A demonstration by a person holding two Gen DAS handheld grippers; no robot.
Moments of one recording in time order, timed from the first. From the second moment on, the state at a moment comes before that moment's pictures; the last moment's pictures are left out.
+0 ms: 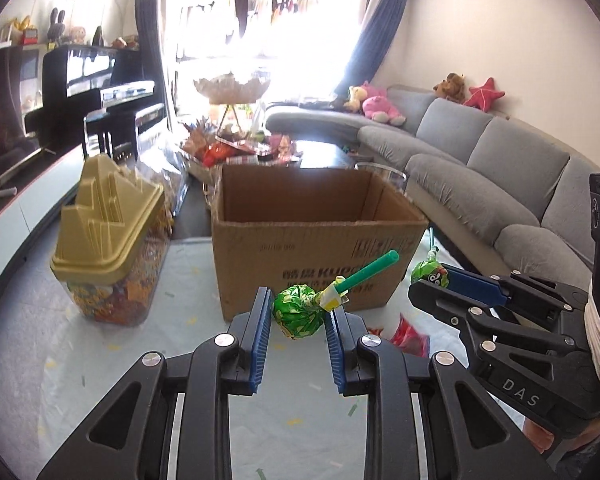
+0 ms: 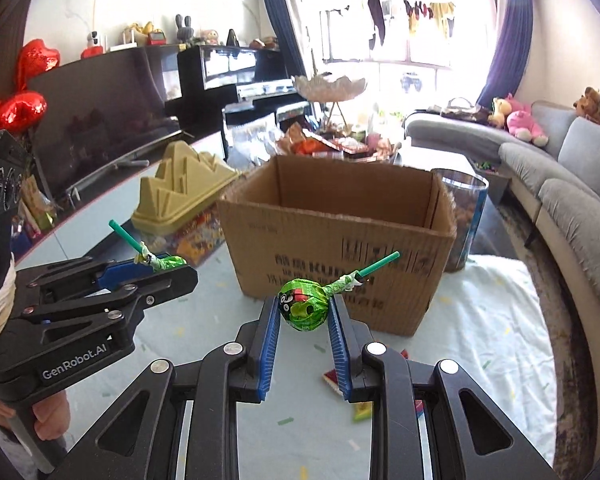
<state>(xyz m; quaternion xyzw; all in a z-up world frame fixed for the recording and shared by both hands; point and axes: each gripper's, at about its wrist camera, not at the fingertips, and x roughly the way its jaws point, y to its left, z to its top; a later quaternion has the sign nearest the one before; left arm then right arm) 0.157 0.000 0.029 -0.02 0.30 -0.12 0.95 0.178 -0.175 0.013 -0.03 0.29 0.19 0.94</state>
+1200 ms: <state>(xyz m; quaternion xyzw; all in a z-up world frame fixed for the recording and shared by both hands) 0.284 -0.005 0.059 -0.01 0.32 -0.10 0.94 0.278 -0.165 0.055 -0.06 0.28 0.18 0.94</state>
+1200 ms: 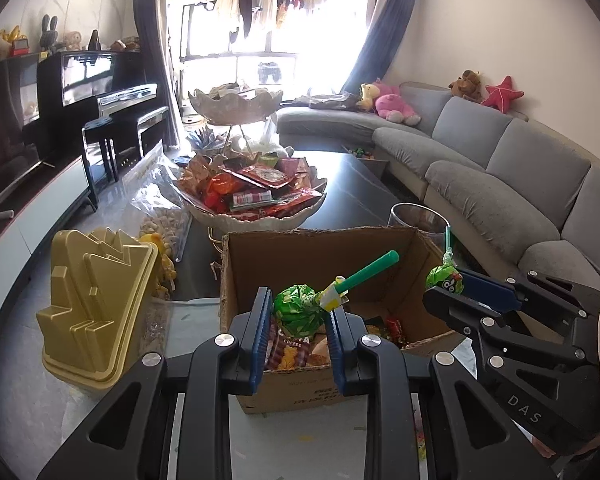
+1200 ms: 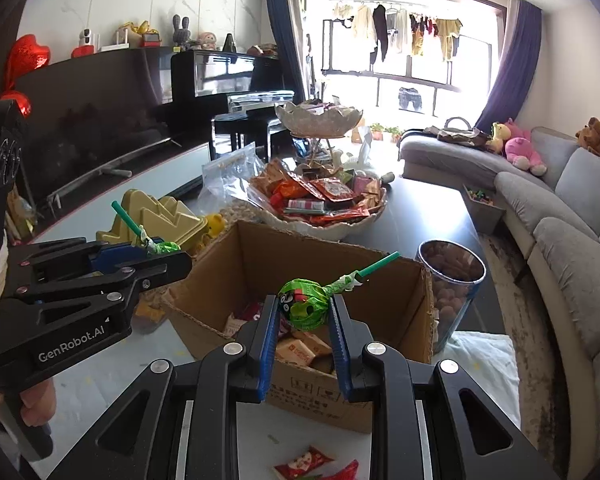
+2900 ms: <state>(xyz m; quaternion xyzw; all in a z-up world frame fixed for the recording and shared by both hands) 0.186 -0.068 -0.017 0.07 0.36 -0.11 0.92 0.202 -0.230 -0.031 -0.09 0.35 0.16 0.92</state>
